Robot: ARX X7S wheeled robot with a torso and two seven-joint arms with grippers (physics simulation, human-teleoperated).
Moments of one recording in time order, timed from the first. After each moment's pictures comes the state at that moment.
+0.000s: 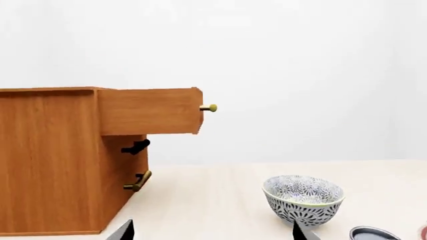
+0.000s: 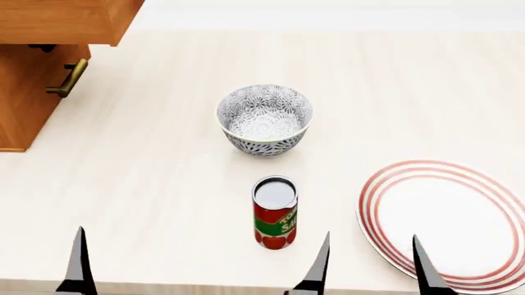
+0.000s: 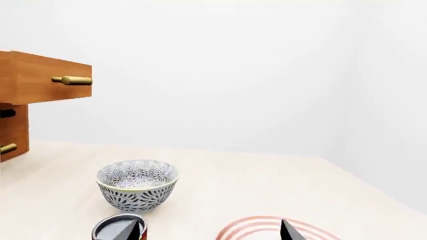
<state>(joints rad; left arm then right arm) 0.06 -0.14 0.05 0.54 -0.10 -0.21 -0.10 -0.03 0.11 -0.09 -0.52 -0.02 0.30 0.18</state>
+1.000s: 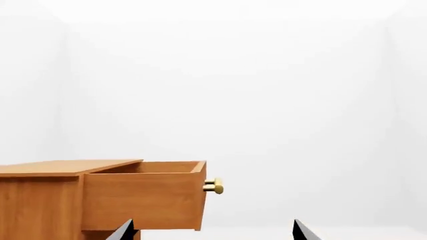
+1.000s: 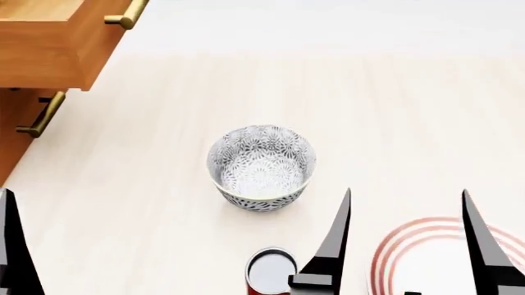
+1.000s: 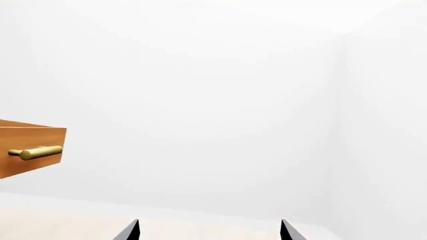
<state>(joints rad) 0.07 -0.23 -0.02 0.94 -0.21 -0.39 -0.18 0.03 0.18 -0.13 -0.99 -0.08 0.64 0.21</state>
